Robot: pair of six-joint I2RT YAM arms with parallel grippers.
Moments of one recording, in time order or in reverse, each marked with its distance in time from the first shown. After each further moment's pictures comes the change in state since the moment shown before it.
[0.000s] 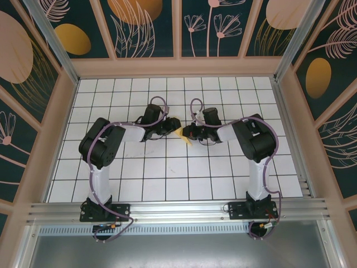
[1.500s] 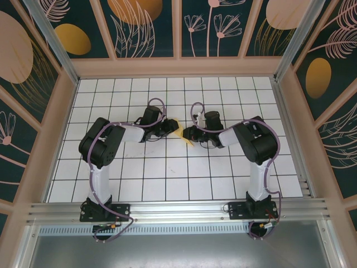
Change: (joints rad) left arm 0.013 0.002 -0.022 -0.019 -0.031 -0.011; right arm 0.009 -0.043 -0.103 0.142 0.033 -0.029
